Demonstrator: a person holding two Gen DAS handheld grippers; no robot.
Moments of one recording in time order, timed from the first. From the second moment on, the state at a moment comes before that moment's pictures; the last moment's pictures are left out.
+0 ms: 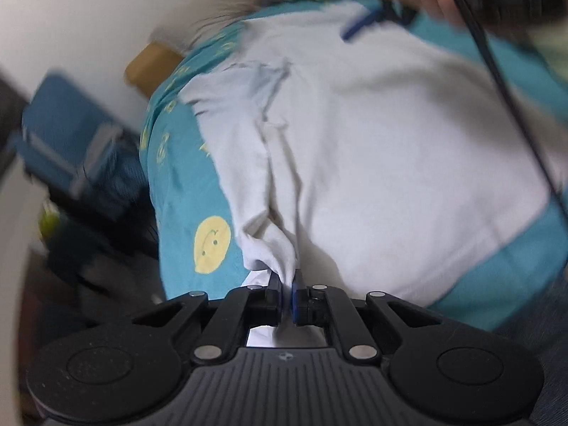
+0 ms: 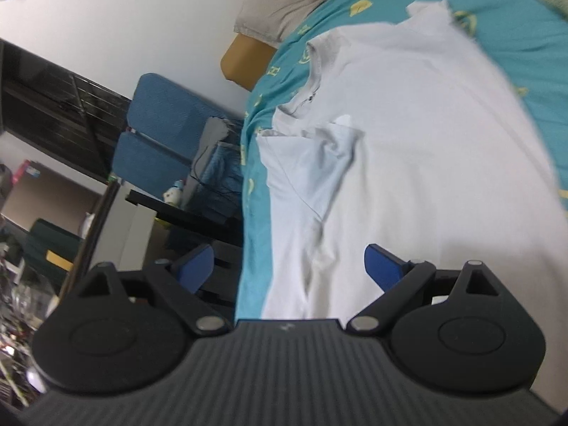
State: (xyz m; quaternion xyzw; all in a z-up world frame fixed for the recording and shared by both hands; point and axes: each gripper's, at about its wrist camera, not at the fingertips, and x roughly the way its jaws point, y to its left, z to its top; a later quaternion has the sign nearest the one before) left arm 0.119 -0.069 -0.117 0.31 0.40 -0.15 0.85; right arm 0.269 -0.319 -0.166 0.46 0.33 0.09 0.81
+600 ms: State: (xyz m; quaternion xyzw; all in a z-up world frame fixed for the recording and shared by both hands) left arm 0.126 0.029 -0.094 0.05 0.40 -0.20 0.89; right arm 0.481 -0.277 -0.227 0.36 0.34 0.01 0.87
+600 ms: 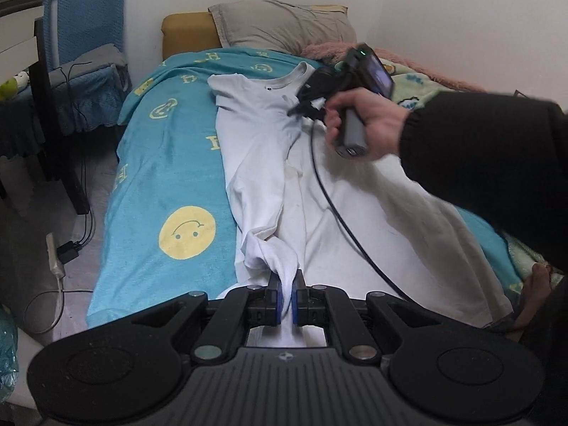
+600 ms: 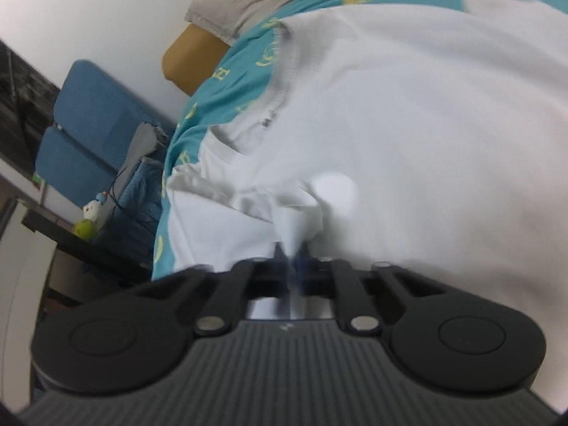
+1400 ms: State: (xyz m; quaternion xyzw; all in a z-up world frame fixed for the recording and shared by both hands) left arm 0.121 -0.073 -0.138 0.10 0.45 -0.17 0.87; right arm 0.457 -0.346 -0.222 0.29 0.31 -0.03 0.91
